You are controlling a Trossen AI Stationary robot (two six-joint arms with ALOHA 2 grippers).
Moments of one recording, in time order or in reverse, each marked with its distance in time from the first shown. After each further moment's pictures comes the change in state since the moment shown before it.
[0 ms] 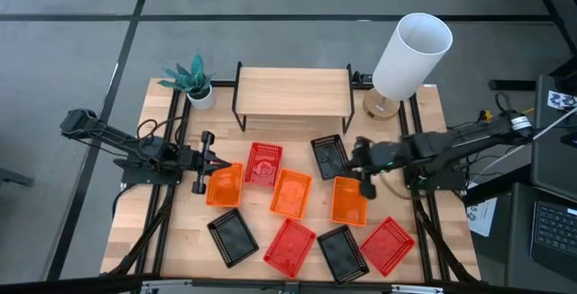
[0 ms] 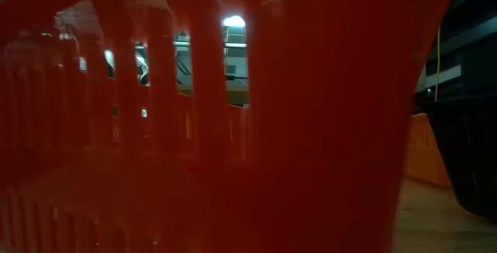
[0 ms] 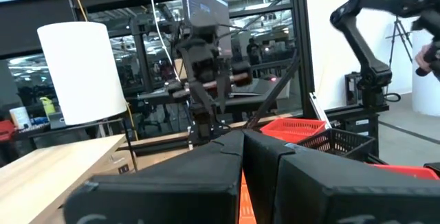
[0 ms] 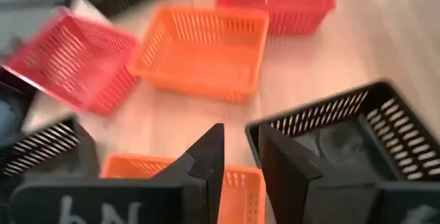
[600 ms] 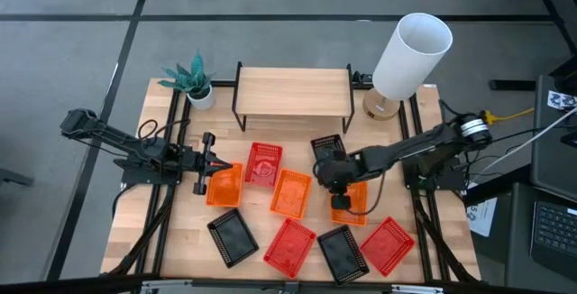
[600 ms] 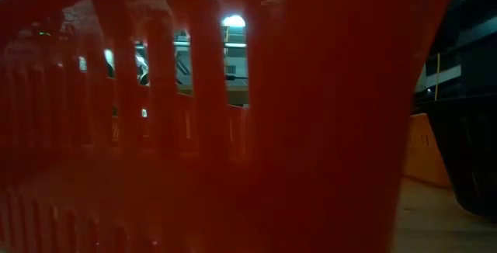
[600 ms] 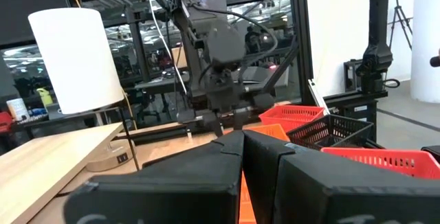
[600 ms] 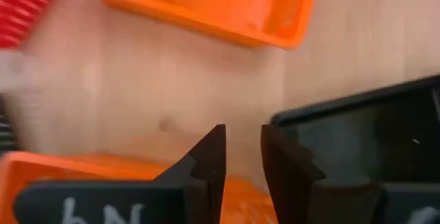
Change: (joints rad) left arm 0.000 0.000 0.000 -0.043 0.000 -0.001; right arm 0.000 0.561 0.294 -0.187 -0.014 -0.079
